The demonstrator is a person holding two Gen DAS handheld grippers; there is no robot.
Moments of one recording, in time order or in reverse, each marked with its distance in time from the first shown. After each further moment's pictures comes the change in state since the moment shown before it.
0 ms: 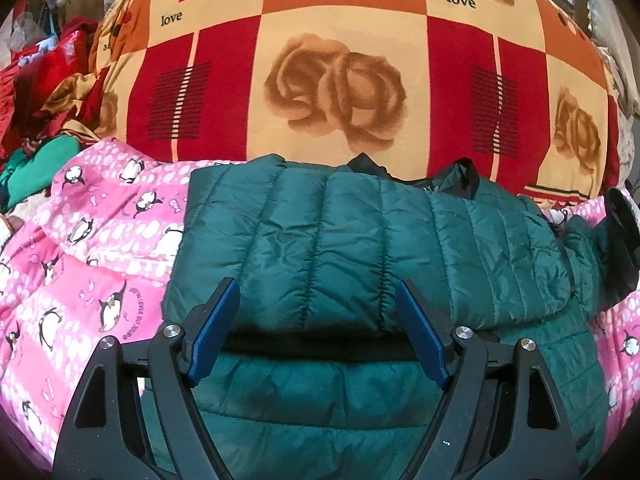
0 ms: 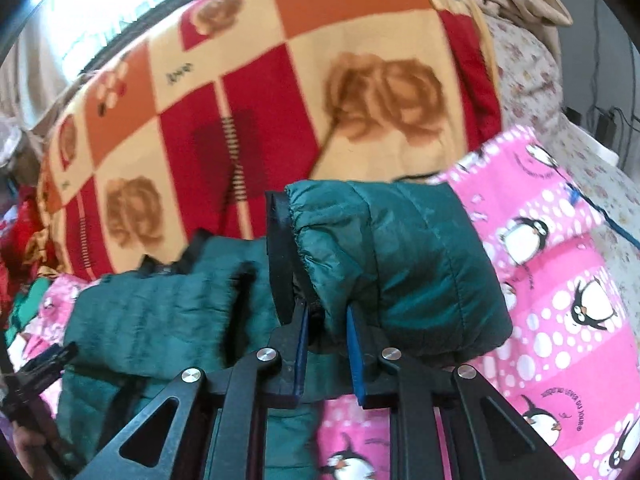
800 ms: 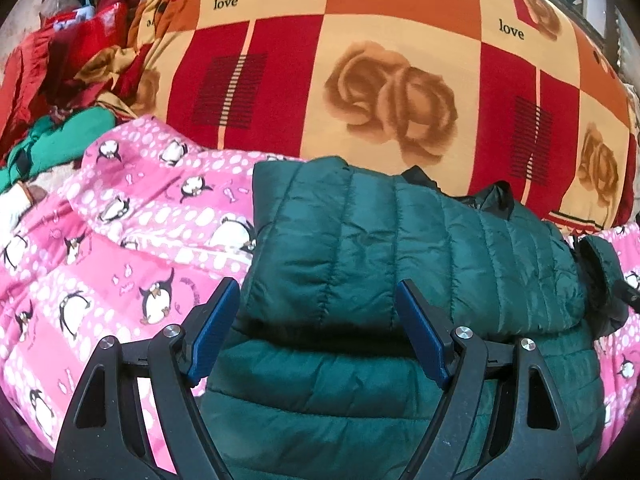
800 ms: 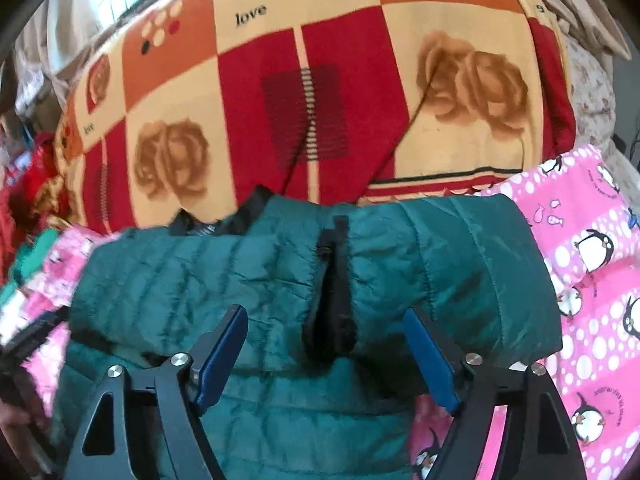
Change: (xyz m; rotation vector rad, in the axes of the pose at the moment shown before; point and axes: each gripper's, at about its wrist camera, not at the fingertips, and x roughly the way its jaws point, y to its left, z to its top) left arm -0.006 0.054 -0.003 -0.099 0.011 0.034; right arm 0.048 0.076 -0.011 -0.135 0.099 0.006
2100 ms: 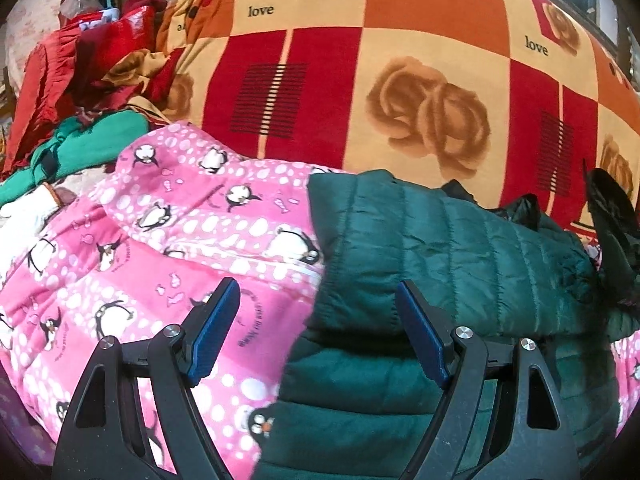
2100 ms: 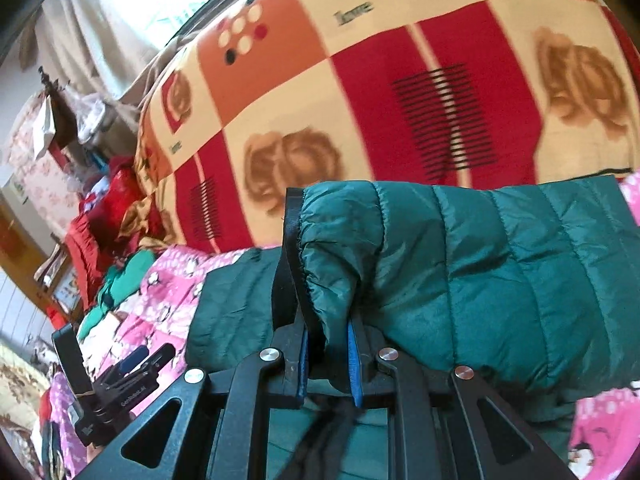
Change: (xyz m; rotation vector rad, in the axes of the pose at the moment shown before) left arm -0.010 0.045 0.004 -0.015 -0.040 0.068; right arm 0.003 0.101 0.022 0.075 0.003 0.383
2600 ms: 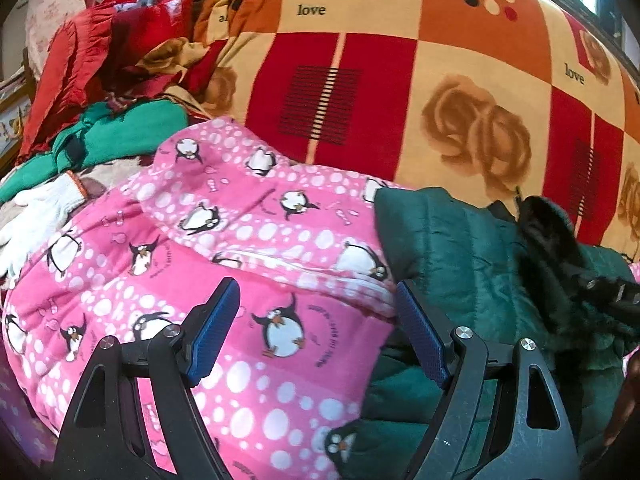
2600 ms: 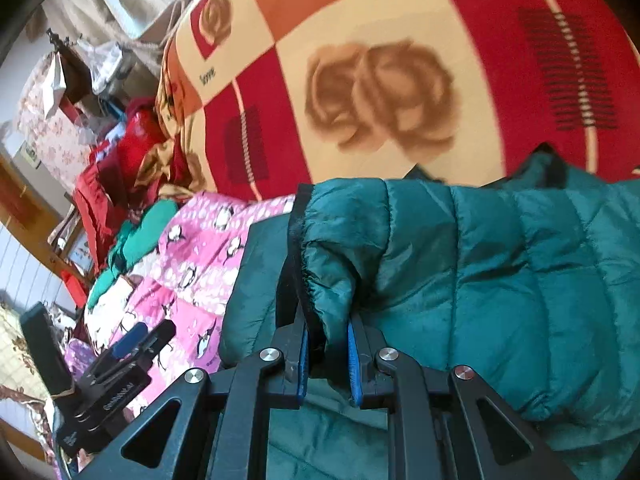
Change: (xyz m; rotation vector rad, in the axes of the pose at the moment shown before) left arm 0.006 0.058 0.007 -0.066 -0.005 0.045; right arm 0.111 0.076 -0.018 -0.048 0.173 0.102
